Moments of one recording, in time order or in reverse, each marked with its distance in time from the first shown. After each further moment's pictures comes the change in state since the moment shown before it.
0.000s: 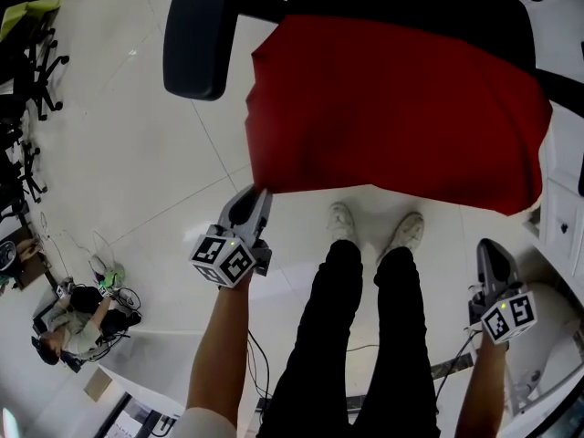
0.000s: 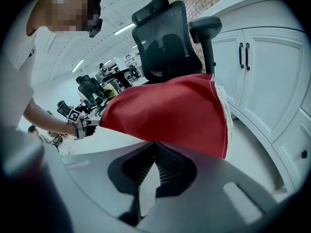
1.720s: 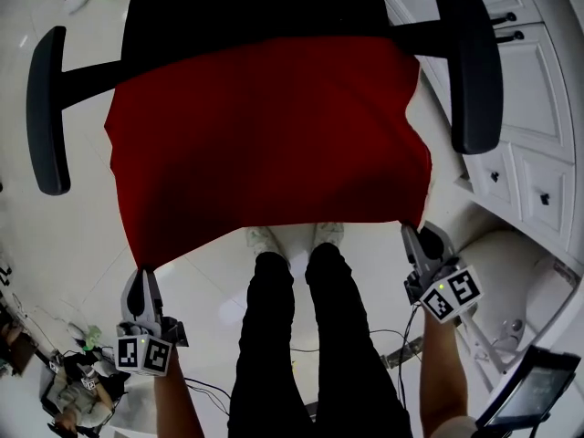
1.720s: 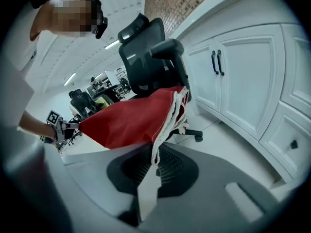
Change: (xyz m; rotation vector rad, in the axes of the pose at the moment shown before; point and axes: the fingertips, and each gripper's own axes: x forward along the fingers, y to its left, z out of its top) left arm -0.066 -0.078 0.042 0.205 0.019 0.176; right arm -0.044 -0.059 0.009 0.108 -0.140 -0.065
